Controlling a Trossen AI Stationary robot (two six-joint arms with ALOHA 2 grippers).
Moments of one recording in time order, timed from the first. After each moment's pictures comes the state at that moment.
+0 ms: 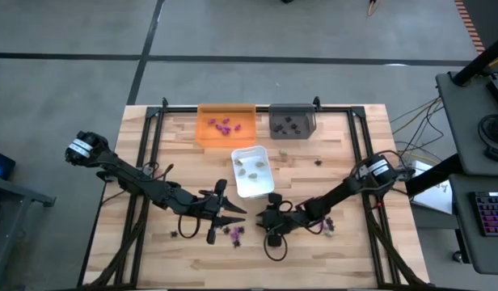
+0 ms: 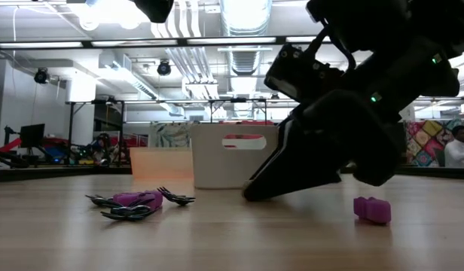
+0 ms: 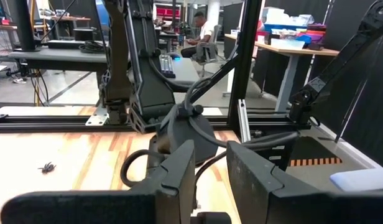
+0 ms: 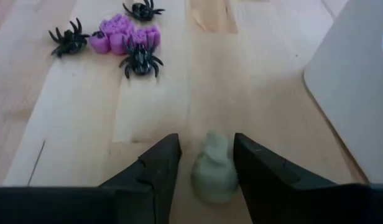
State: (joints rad) left arm -0.47 1.42 0.73 0.66 -0.32 -0.11; right arm 0.41 2.02 0.90 0.41 0.37 0.24
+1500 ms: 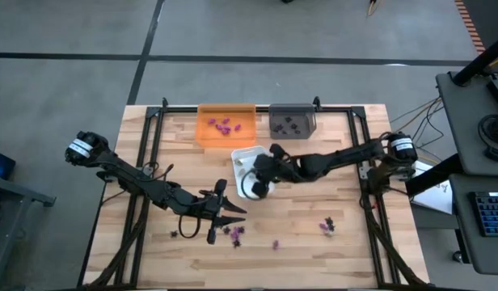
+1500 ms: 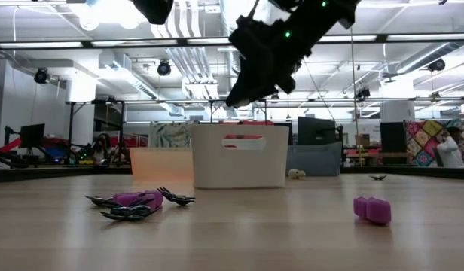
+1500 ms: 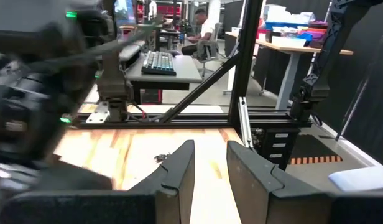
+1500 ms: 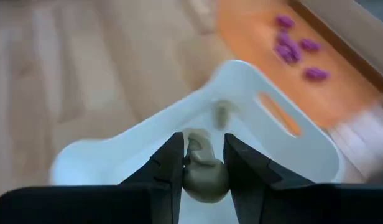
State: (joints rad) left arm -0.47 1.42 0.73 0.65 -0.32 -0.11; right arm 0.08 1.72 1.15 -0.15 0.38 0.28
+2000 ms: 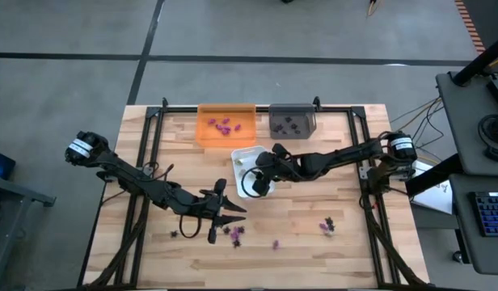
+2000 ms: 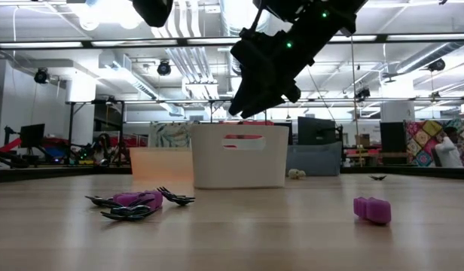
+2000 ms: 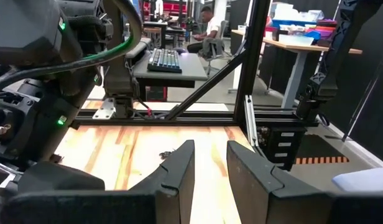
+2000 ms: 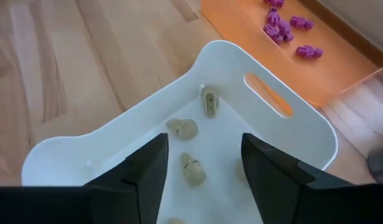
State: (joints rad) left arm -0.47 1.42 0.72 0.64 -0.34 -0.13; right arm 0.04 1.72 1.11 -0.14 0.38 0.35
